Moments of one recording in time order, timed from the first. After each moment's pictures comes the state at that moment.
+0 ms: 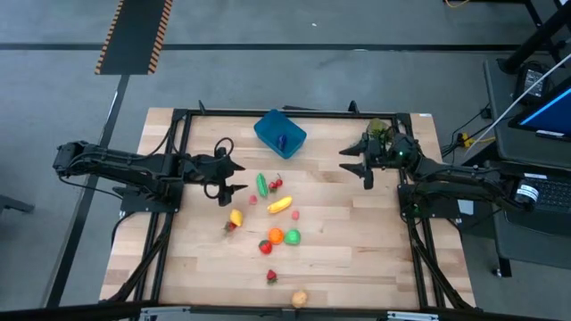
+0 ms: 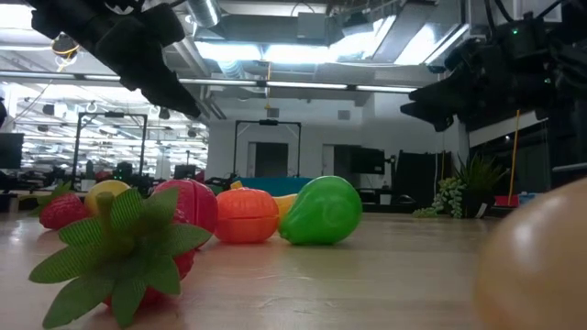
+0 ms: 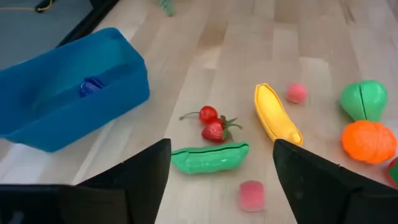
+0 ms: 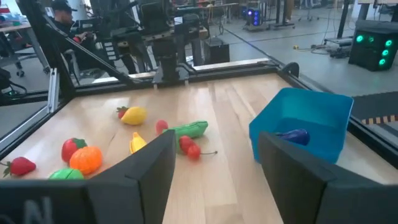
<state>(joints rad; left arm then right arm) 0.01 0.90 0.51 -0.21 -0.21 -0.10 -0.56 0.88 0.17 0.61 -0.51 0.05</state>
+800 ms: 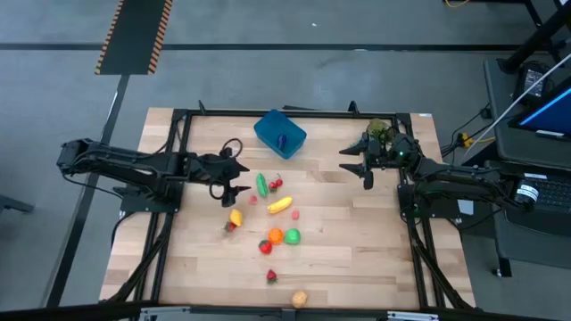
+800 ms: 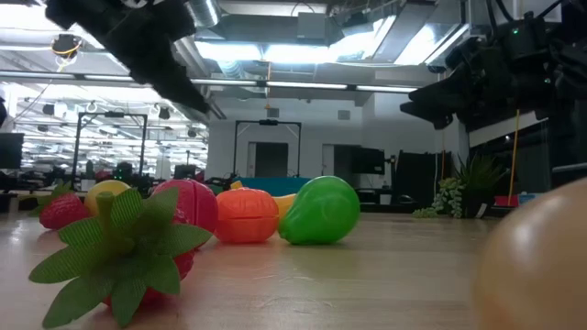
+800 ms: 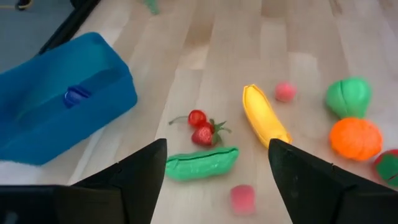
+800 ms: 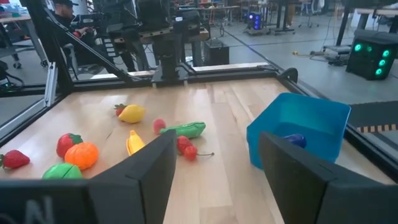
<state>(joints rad) 0.00 1.01 0.62 -0.28 -0.19 -0.04 -0.56 0.88 0.17 0.62 -0.51 0.00</state>
